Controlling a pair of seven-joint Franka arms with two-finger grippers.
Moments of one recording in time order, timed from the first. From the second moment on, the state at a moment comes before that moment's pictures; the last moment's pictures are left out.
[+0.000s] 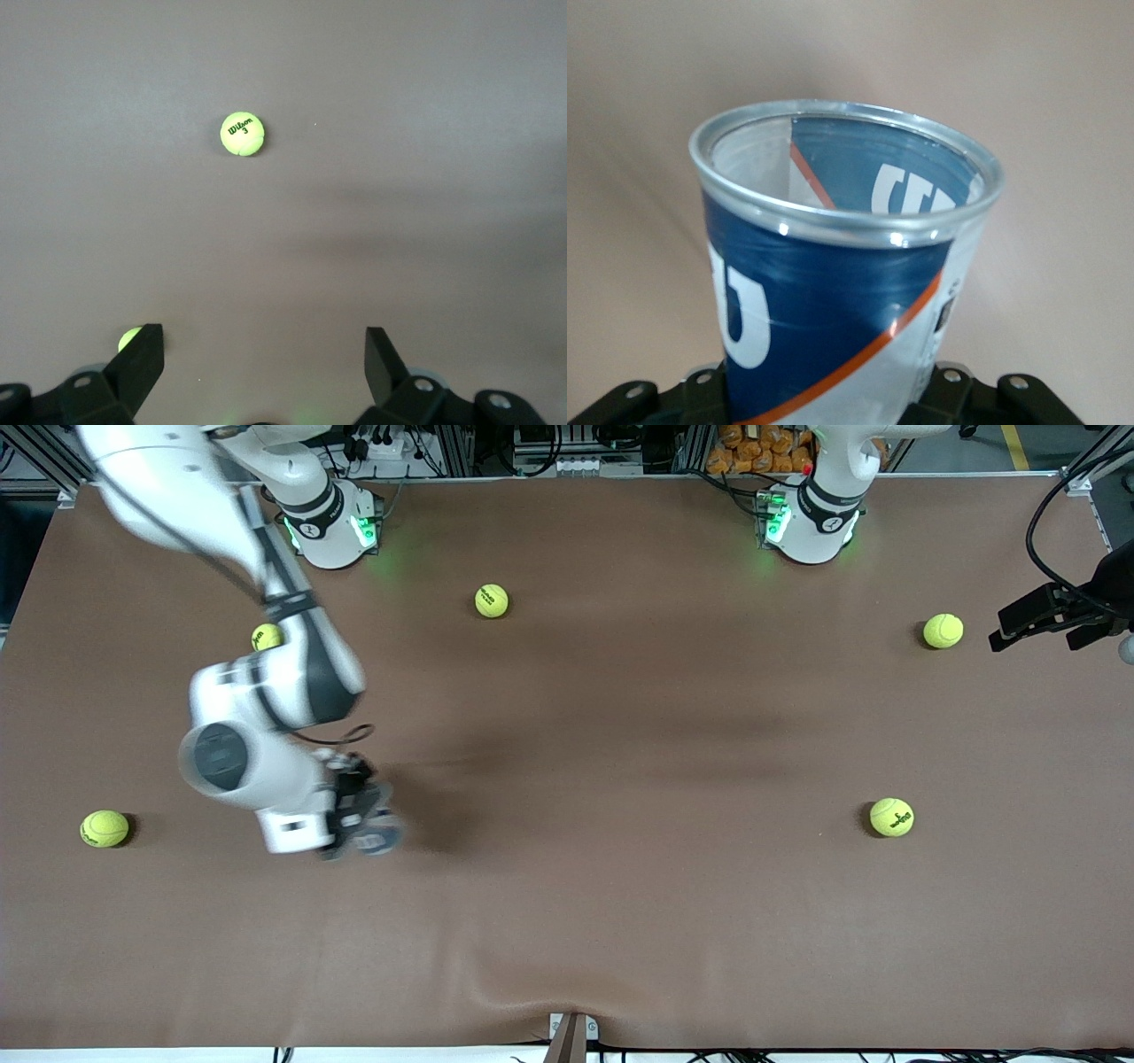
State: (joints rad) left arm -0.05 -0.03 0.07 -1.58 -0.06 1.52 -0.02; right arm 0.28 0.54 0.07 -1.57 -0.02 2.04 -0.69
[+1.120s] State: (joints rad) left arm -0.05 -0.03 0.07 -1.58 -0.06 1.52 -0.02; right arm 0.73 0.79 0.06 -1.46 -0.18 2.24 -0.73
